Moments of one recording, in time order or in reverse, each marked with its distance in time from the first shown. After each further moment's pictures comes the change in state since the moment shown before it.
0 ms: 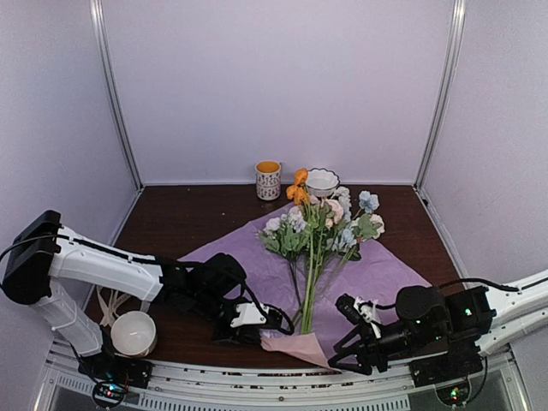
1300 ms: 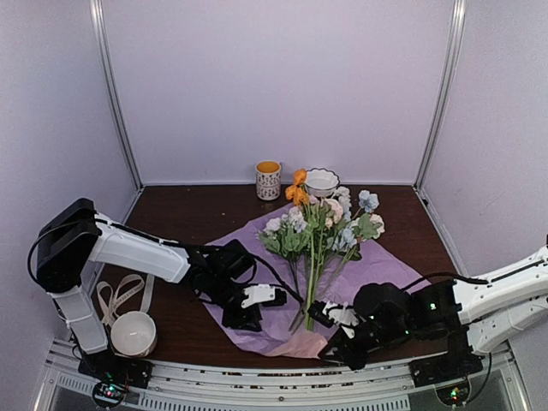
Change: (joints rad) left arm 0.128 0.199 0.158 -0.076 -0.005 -0.075; right arm -0.020 0.319 0.138 -0.063 0.024 -0.160
